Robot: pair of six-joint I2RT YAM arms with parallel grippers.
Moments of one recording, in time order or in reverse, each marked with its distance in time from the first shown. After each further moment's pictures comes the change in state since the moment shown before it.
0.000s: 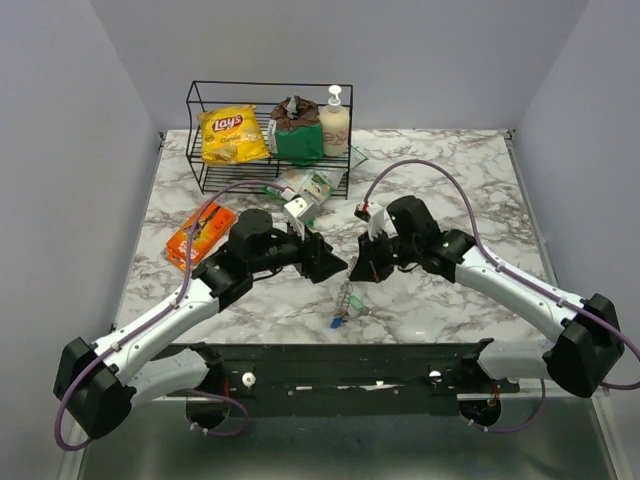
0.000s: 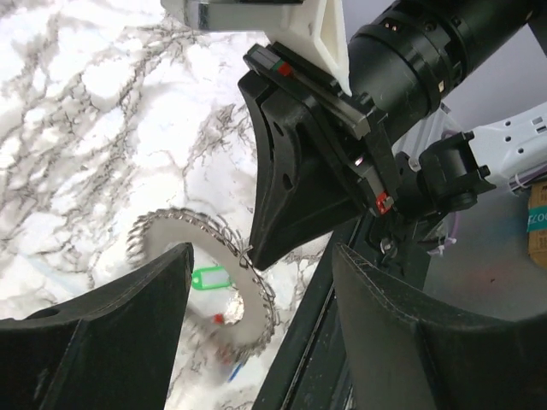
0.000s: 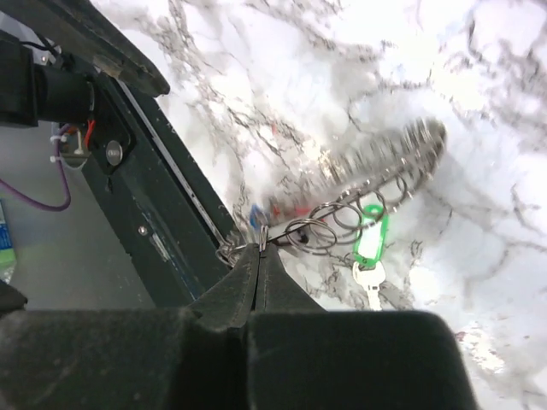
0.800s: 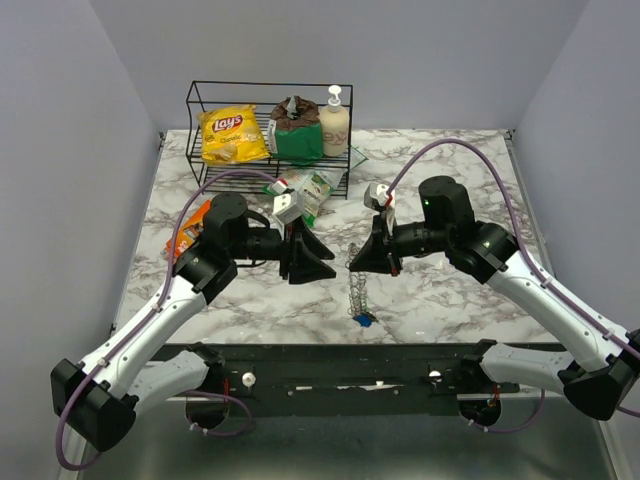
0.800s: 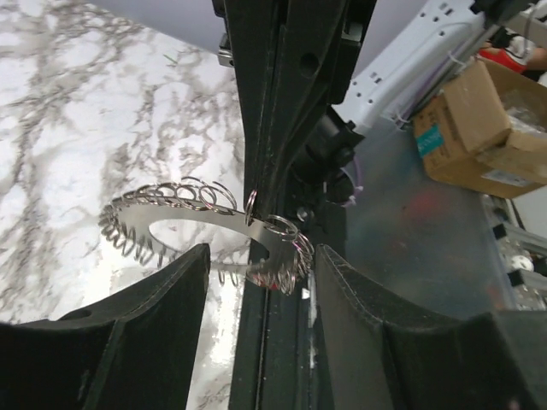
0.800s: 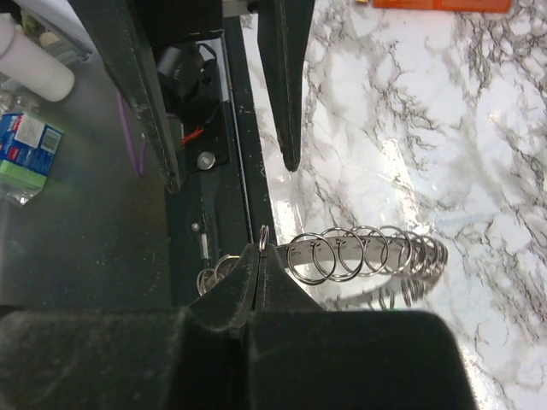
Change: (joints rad) left arm 0.133 -0.072 0.123 -0.080 0.483 0.078; right arm 0.002 -0.147 0.214 -0.092 -0.272 -0.278
